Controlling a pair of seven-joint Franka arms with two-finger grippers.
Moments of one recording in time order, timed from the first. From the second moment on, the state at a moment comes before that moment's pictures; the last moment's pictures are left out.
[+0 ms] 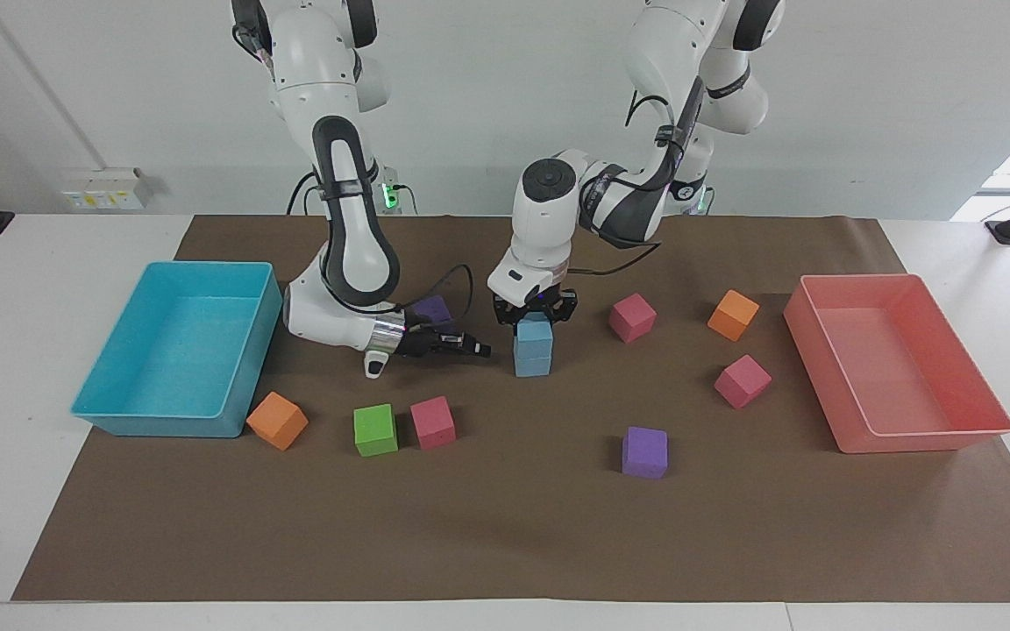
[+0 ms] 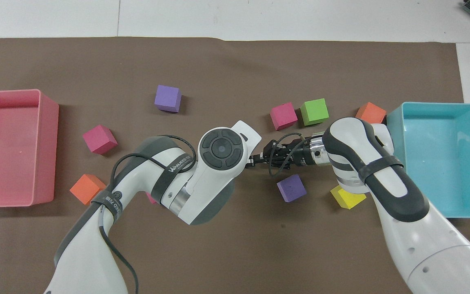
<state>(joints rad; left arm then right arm) -0.65 0.34 -0.07 -1.77 0.01 2.14 -0.73 0.33 0.41 -0.11 -2.02 1.33 2.03 -0.30</state>
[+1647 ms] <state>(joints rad) -0.65 0.34 -0.07 -1.77 0.01 2.14 -0.74 0.34 0.41 -0.11 -2.02 1.33 2.03 -0.30</state>
